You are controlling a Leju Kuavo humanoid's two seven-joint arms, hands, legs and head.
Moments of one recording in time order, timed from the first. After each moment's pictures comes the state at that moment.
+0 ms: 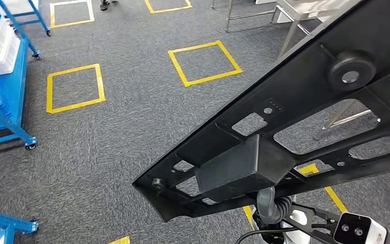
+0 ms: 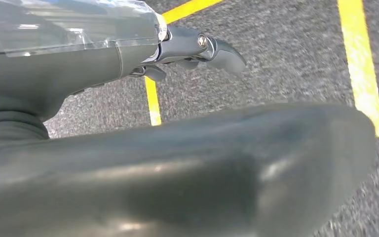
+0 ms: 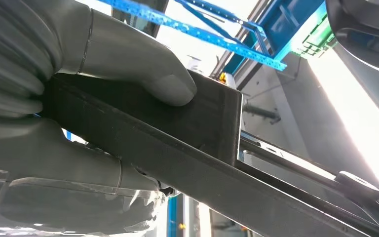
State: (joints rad) left arm -0.10 -0.01 1.14 -0.22 -0.98 0.09 -0.18; right arm -0.04 0.21 0.17 -2.02 -0.14 0.68 -0.70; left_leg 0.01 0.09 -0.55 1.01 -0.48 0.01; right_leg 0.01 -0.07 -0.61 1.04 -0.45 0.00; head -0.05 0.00
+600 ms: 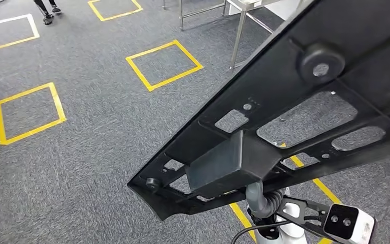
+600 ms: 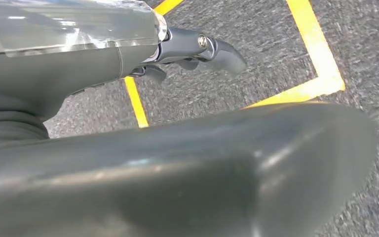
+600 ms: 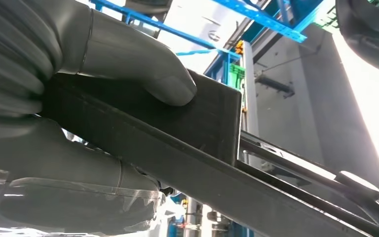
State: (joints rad) left arm -0.10 -0.04 1.15 -0.22 -0.95 0.09 -0.18; right arm -0.10 0.15 0.24 -1.98 -0.15 0.62 -0.69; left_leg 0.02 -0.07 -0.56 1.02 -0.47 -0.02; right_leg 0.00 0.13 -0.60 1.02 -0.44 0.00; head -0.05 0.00
